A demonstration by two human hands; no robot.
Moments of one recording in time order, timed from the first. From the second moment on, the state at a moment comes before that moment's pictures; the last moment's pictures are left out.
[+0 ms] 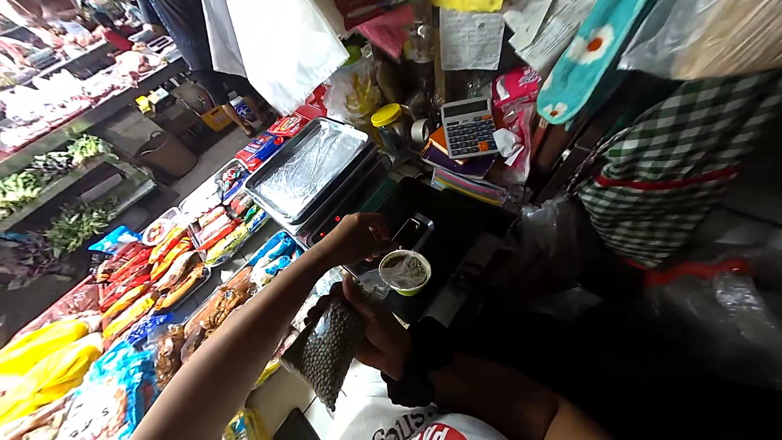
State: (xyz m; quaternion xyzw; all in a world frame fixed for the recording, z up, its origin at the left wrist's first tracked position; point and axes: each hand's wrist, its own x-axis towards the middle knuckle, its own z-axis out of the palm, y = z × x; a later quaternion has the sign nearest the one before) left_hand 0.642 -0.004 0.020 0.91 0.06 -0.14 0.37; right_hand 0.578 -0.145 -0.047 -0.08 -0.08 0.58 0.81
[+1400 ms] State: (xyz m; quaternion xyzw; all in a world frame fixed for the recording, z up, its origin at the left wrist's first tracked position) left_hand 0.627 -0.017 0.002 0.93 -0.03 -0.19 0.32; right_hand 0.572 -0.148 -0.071 -0.19 -0.11 0.56 0.80
